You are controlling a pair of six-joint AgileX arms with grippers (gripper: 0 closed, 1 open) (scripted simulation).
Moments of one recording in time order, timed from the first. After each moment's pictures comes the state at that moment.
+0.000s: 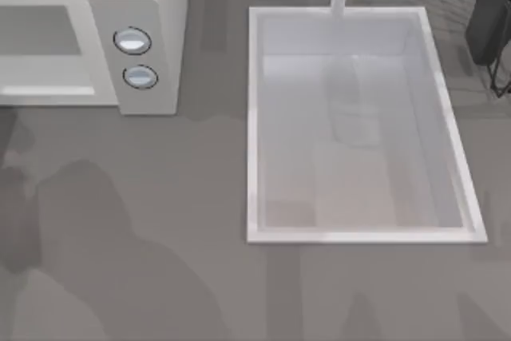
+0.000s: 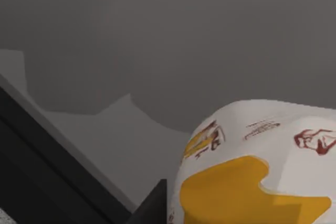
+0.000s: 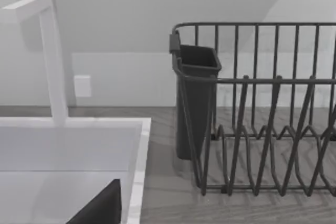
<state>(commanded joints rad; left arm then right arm) 0.36 1.79 1.19 -0.74 0.12 1.18 0.00 0.00 0.00 0.00 0.00 0.00</state>
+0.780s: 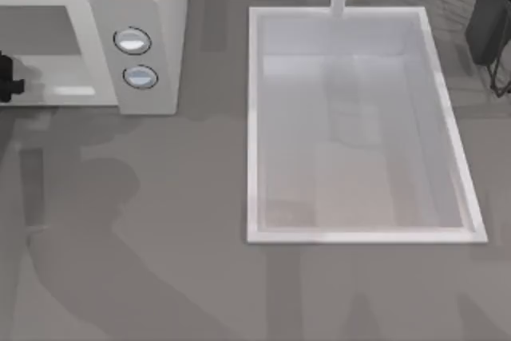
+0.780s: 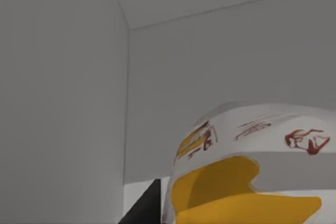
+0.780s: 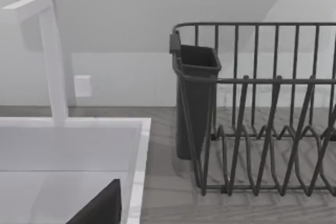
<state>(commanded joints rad) 0.25 2.01 0.94 0.69 0.19 0.35 0.00 0.00 0.00 0.00 0.00 0.00</state>
